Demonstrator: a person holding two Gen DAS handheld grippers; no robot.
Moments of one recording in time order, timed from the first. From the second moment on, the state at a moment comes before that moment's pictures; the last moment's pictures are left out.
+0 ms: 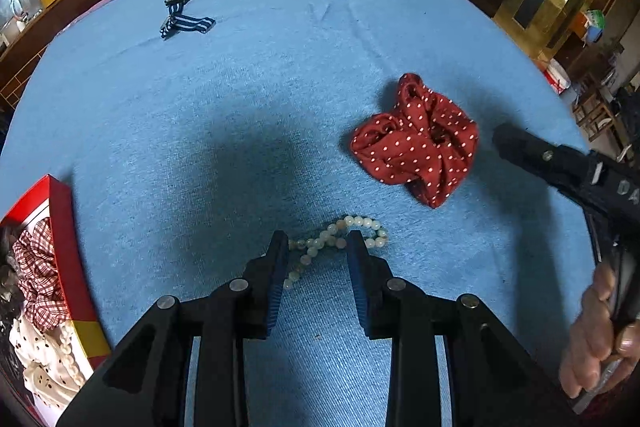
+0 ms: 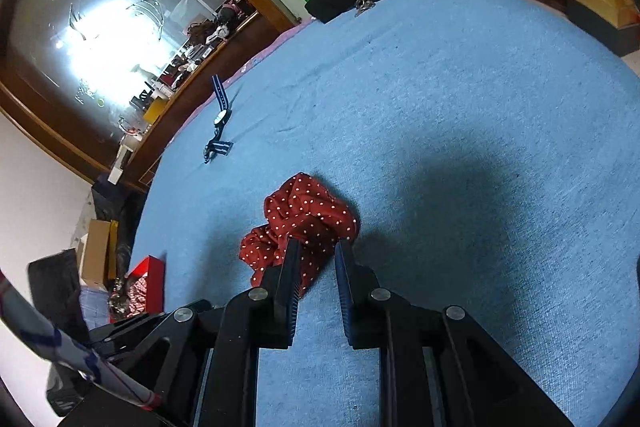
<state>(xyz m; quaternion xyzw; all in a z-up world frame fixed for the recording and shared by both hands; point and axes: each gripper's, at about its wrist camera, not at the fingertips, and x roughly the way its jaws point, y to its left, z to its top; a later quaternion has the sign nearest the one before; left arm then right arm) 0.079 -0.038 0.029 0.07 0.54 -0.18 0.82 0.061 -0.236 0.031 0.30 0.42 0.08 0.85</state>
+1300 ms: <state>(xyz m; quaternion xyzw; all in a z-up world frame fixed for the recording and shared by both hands) 0.061 0.005 0.059 0.00 0.42 -0.19 0.89 0.089 -0.189 0.015 0.24 0.47 0.02 0.85</state>
